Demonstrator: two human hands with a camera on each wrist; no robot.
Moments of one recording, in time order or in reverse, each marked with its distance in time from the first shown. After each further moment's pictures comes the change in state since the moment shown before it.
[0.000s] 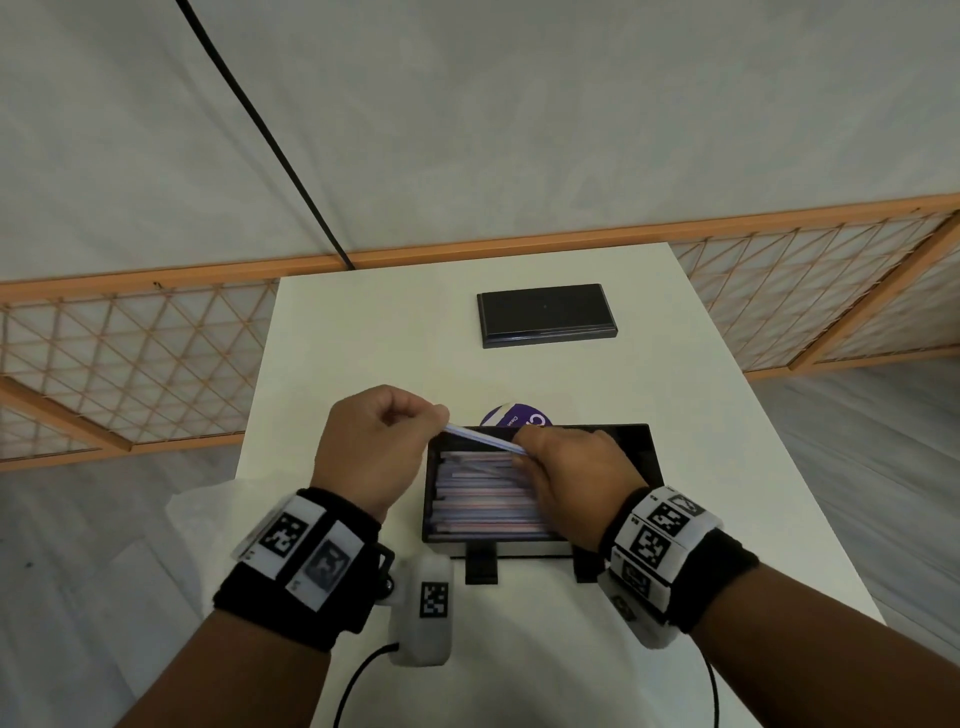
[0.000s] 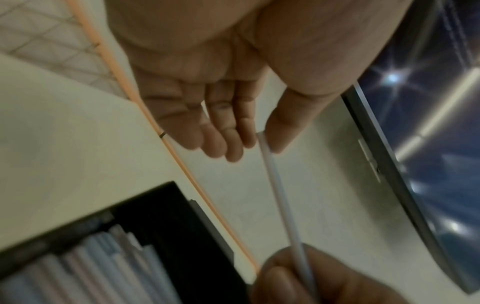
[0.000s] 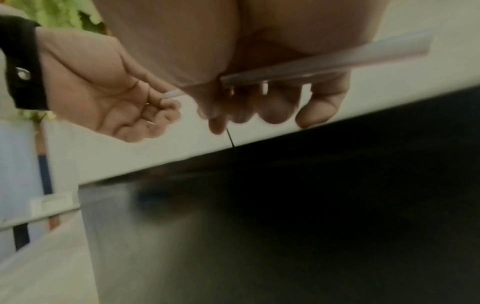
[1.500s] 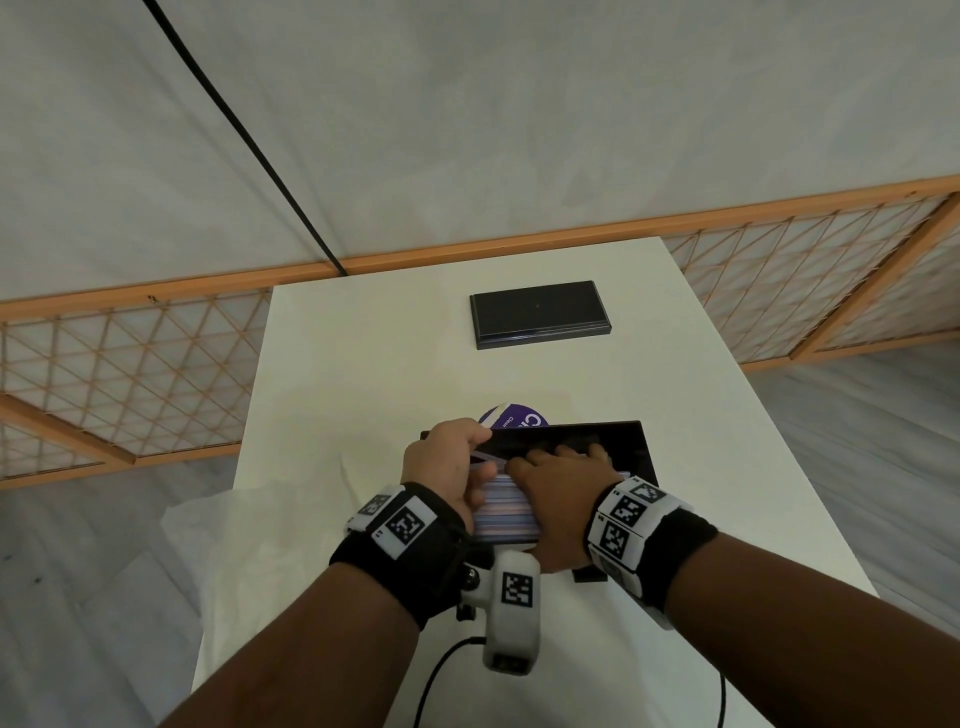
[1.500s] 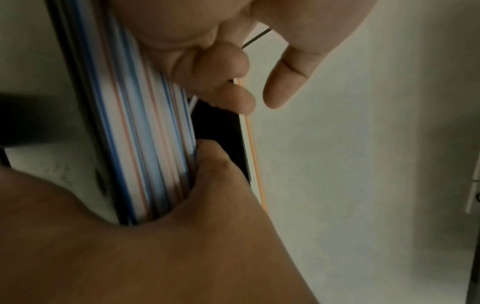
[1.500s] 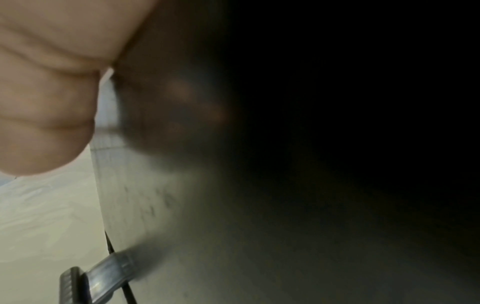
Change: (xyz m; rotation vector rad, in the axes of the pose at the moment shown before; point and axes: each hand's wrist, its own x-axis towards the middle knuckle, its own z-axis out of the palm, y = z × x) left_hand 0.000 -0.013 0.073 -0.371 -0.046 -0.576; right_hand 0.007 0.016 0.023 -0.287 -0.331 -0.034
